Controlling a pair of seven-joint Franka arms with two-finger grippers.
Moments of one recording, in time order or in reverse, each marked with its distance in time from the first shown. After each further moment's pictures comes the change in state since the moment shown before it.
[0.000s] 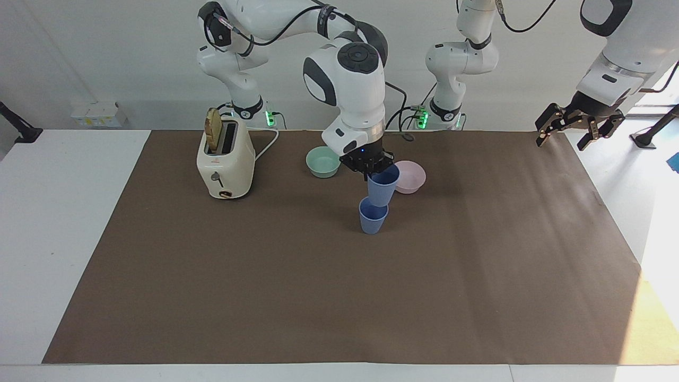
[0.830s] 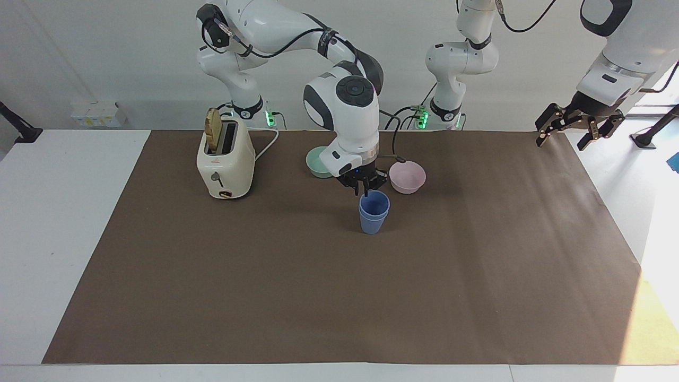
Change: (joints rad) left arm 0.000 0.000 0.000 0.000 0.000 0.000 0.000; right arm -0.005 0.006 -0.002 -0.084 -0.012 0.068 0.000
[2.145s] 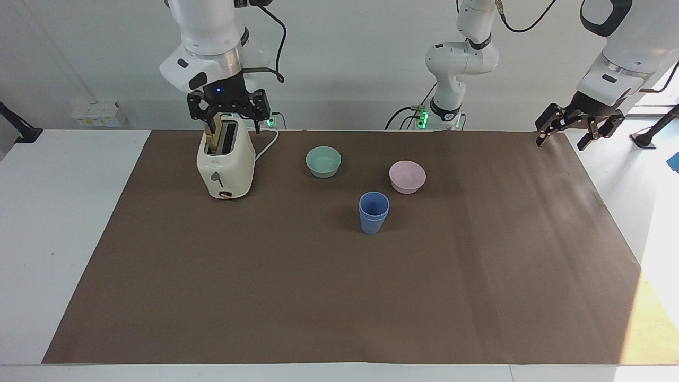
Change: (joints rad) left arm 0.000 0.000 -0.001 0.000 0.000 0.000 0.000; right arm -0.431 -0.334 -0.009 0.158 -0.078 -0.560 -0.700
